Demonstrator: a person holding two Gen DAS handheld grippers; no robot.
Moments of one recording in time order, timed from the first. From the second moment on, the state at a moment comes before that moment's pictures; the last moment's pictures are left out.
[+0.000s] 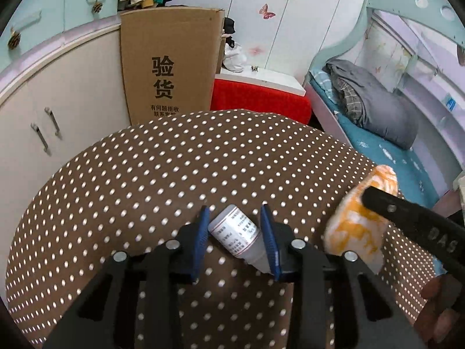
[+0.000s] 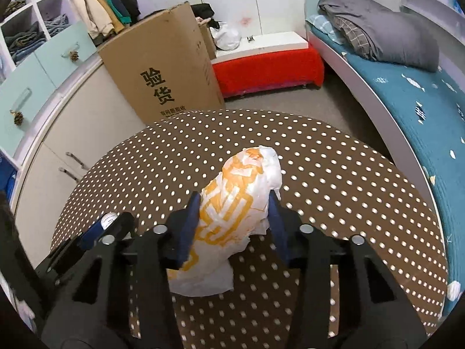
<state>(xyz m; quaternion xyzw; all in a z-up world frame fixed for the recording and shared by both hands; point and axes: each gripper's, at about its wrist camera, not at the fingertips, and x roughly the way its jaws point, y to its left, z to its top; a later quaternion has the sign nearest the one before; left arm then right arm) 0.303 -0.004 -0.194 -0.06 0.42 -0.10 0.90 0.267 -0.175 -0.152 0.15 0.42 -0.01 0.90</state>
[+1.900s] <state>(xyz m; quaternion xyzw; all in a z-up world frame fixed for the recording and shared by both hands) 0.060 -0.446 -0.292 0.25 0.51 -0.37 0.74 -0.026 -0.525 -0.342 0.34 0.47 -0.21 0.78</state>
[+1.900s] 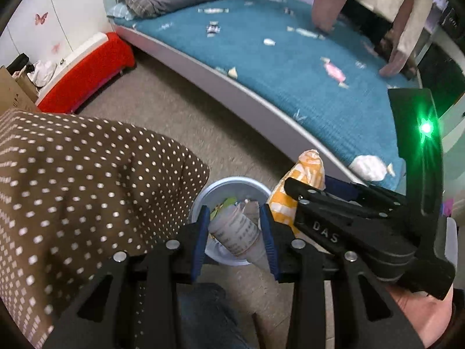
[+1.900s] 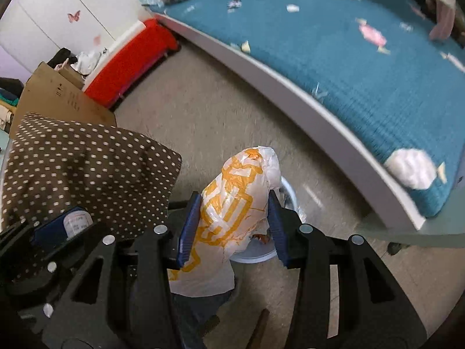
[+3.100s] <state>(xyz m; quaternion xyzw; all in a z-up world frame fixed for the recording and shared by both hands) 0.030 -0.378 -0.162 0.20 0.38 -0.35 0.83 -0.073 -0.519 -0.245 0.40 0.40 -0.24 0.79</state>
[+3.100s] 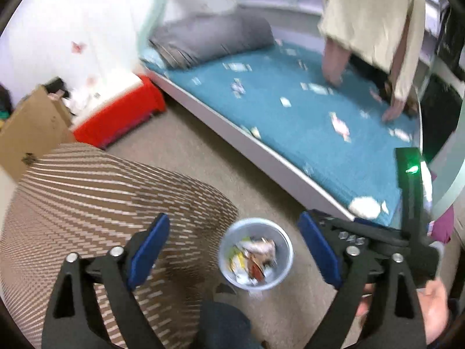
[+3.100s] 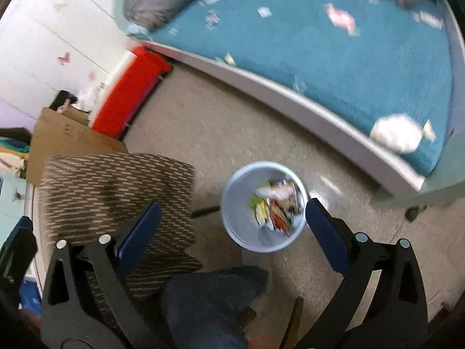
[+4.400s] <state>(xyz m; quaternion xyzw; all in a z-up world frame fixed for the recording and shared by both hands) -0.077 -0.078 0.062 0.03 0.14 -0.12 0.98 -0.127 -0.239 0.077 0.06 0.16 -0.19 0.97</state>
